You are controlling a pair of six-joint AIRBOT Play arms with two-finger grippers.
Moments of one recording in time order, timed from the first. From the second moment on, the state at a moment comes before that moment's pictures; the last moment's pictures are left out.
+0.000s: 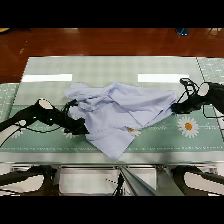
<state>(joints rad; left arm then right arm) -0.12 -1.42 0.64 0.77 -1.16 -1.22 -0.13 -1.37 0.92 -1.55 1.03 1.38</state>
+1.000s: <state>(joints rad) 0.30 -0.76 1.73 0.76 -1.18 -1.21 -0.13 -0.83 1.67 -1.54 1.05 1.52</state>
